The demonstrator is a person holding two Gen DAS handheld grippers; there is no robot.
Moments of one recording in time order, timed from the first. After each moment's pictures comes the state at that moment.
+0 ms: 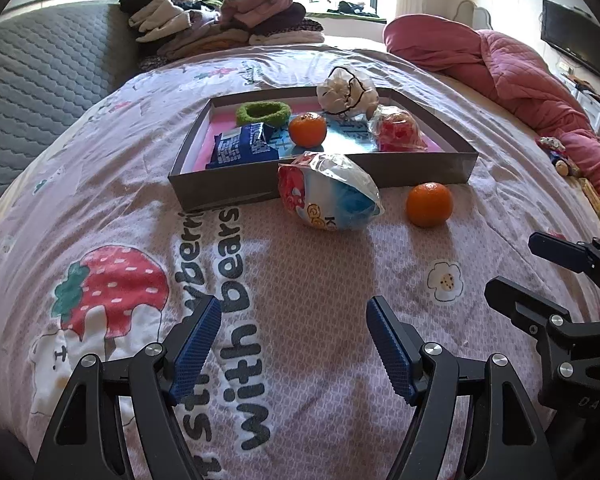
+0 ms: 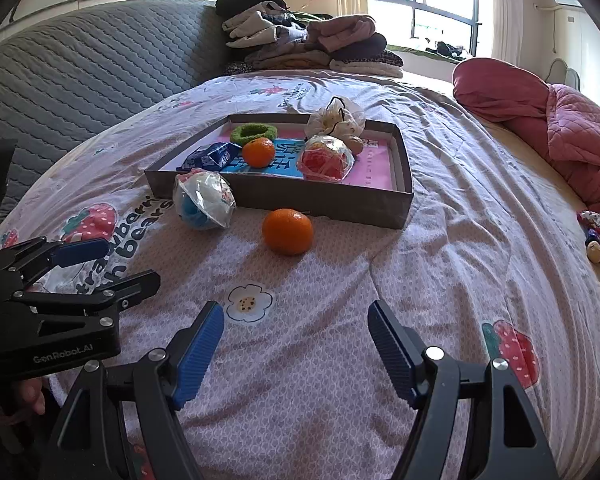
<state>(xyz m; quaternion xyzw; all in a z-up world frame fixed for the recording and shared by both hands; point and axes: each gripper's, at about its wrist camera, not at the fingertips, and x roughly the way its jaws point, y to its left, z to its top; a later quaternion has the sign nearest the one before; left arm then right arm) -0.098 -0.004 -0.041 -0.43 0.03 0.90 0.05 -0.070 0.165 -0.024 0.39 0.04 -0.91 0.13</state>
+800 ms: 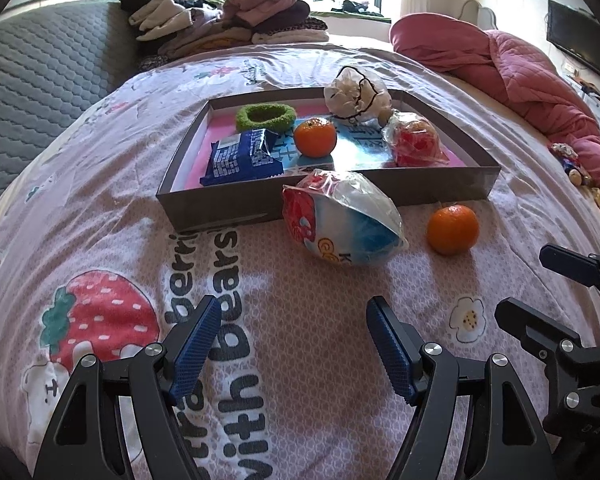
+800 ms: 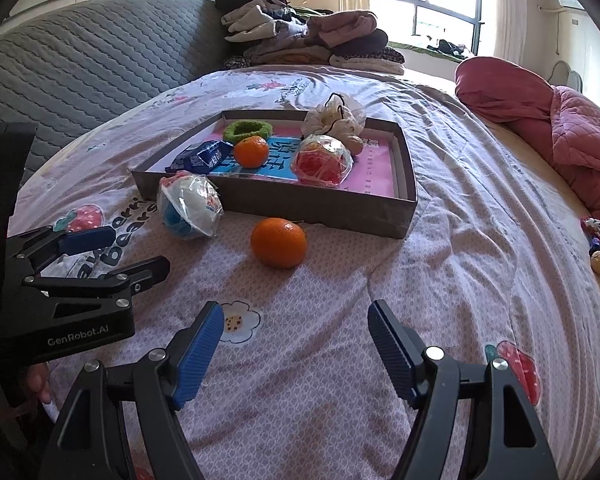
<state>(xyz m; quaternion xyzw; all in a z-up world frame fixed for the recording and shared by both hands) -0.130 -0.003 -0.049 -0.43 0.03 0.90 0.04 -0.091 0.163 -0.028 0.40 0.05 -0.91 0.13</state>
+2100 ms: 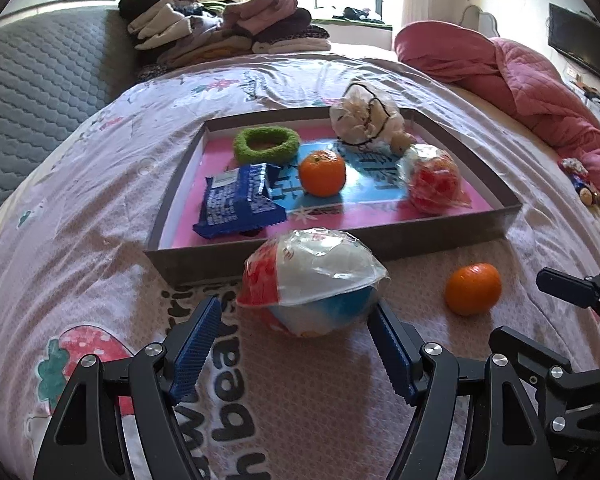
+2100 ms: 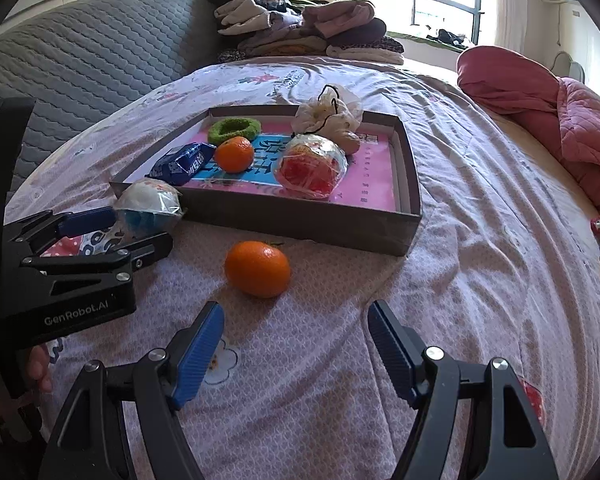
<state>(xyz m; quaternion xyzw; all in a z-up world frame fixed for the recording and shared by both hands) -0.172 -0.004 -0.044 -0.41 0.03 0.91 0.04 -0.129 0.168 -0.036 0.42 0.04 -0.90 0.13</state>
